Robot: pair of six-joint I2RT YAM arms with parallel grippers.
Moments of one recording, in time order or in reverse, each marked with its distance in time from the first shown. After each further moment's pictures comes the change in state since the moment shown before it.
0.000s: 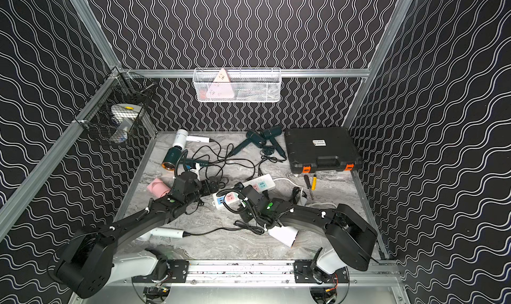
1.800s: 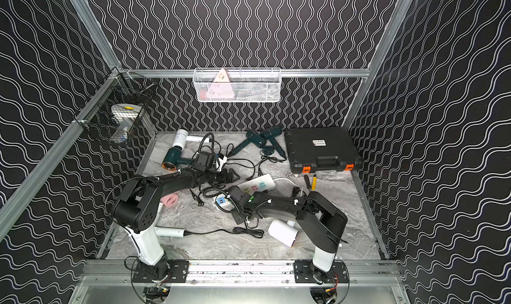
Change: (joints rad) left arm 0.067 0.549 0.447 -0.177 0.538 0.109; right arm 0.042 0.274 0.232 -0.232 -0.007 0.134
